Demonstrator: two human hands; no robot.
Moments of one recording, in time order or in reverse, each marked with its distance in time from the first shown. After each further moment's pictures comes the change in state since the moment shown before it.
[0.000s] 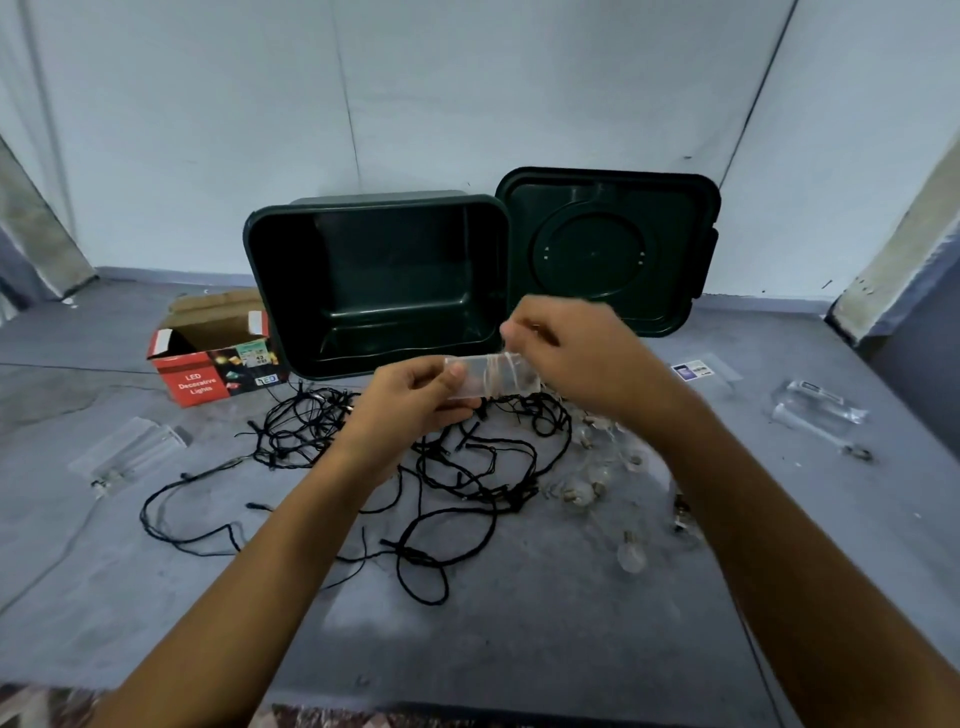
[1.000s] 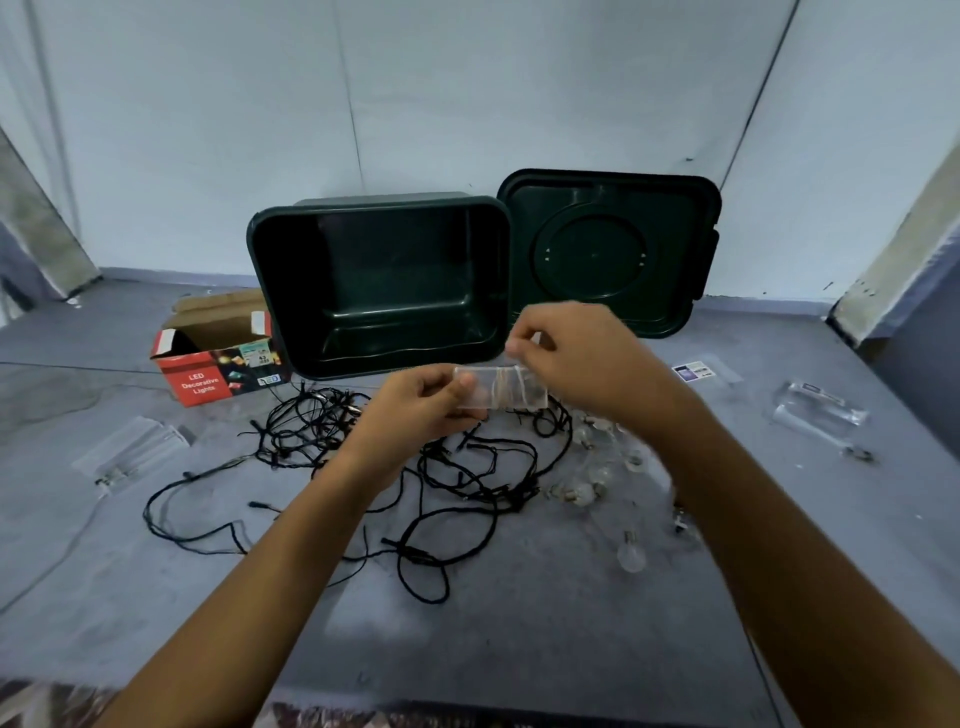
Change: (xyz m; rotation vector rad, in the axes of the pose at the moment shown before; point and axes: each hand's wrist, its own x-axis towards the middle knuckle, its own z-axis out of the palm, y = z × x) left_hand -0.005 -0.002 0.003 0.076 -0.049 0.007; right_hand 0.005 0.005 0.002 -0.123 -0.006 0.011
